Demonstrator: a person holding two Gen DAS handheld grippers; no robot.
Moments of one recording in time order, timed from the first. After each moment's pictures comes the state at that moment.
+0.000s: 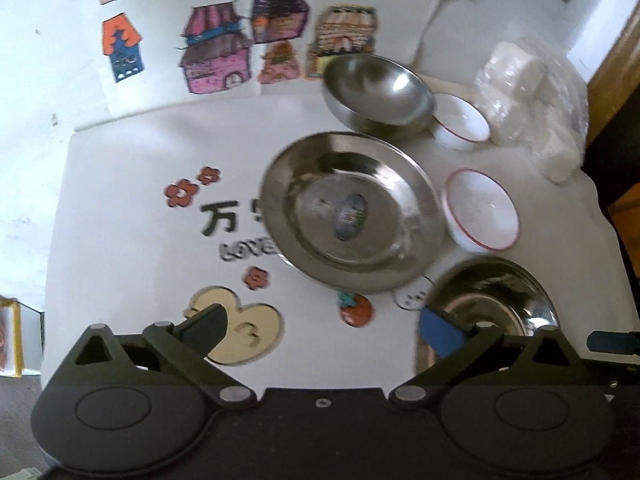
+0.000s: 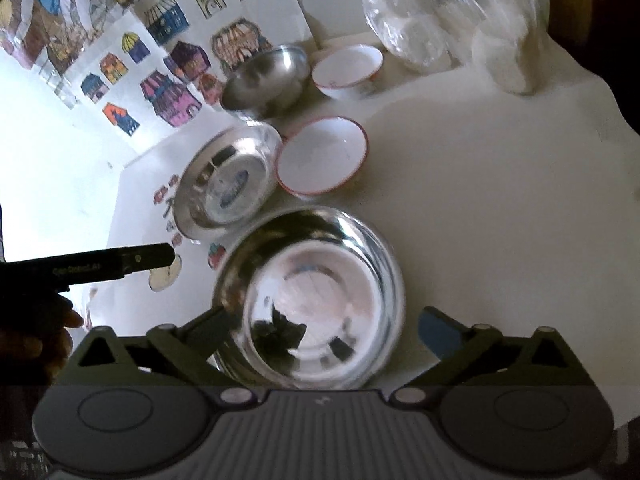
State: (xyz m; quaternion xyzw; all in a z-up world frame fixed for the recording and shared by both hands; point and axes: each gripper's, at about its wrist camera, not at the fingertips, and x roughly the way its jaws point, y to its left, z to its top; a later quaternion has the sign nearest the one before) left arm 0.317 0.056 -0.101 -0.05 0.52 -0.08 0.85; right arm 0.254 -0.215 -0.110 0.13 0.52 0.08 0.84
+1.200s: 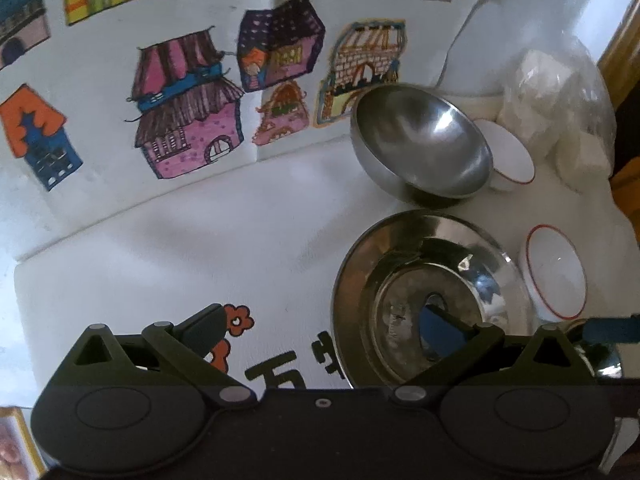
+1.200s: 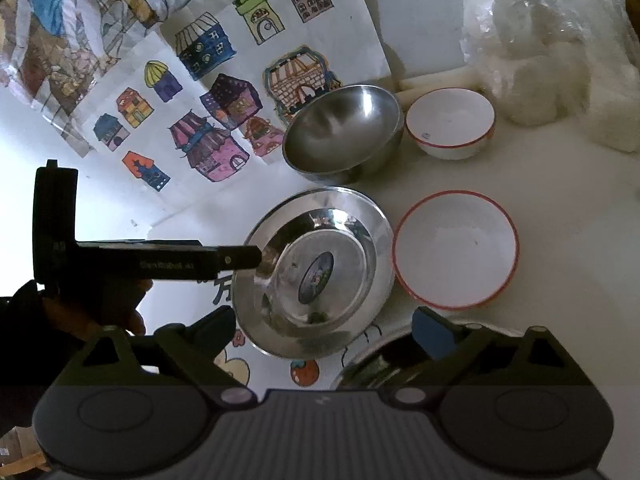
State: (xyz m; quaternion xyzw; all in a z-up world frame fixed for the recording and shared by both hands) left arm 0.442 0.091 -0.136 0.01 0.51 -0.18 0.84; right arm 0.341 -0.134 -0.122 0.17 0.47 0.09 0.86
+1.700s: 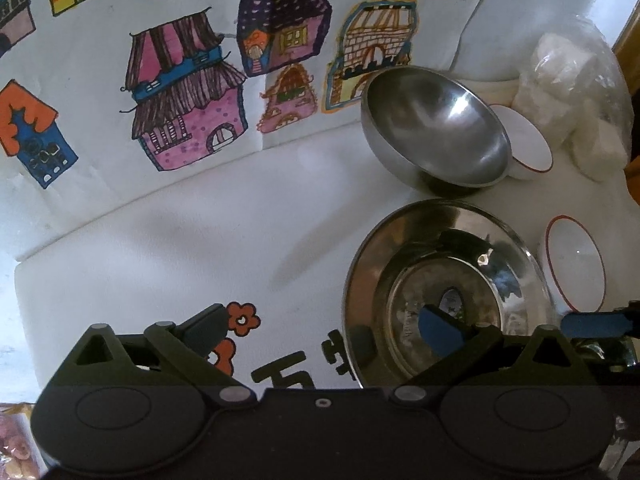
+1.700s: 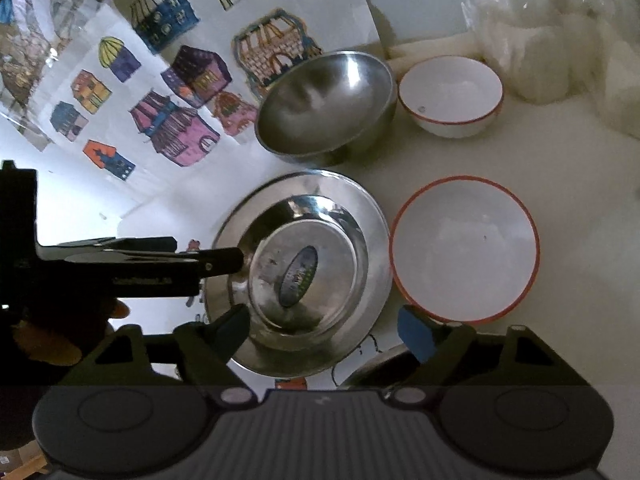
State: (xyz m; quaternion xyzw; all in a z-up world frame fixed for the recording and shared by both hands) left arm 0.449 0.085 -0.145 0.03 0.53 -0.17 0.83; right arm 0.374 -0.127 -0.148 0.16 0.52 0.07 0.84
